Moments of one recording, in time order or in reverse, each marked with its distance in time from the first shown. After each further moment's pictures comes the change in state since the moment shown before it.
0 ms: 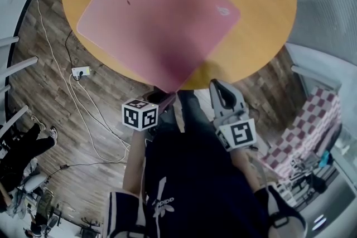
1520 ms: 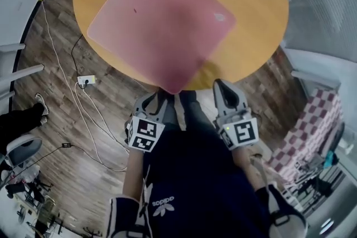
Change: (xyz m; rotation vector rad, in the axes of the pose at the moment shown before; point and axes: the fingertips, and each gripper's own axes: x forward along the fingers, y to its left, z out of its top) left arm -0.071 -0.009 0.026 0.621 -0.082 0.392; right arm -0.019 -0.003 0.016 -0.067 -0.072 -0.046
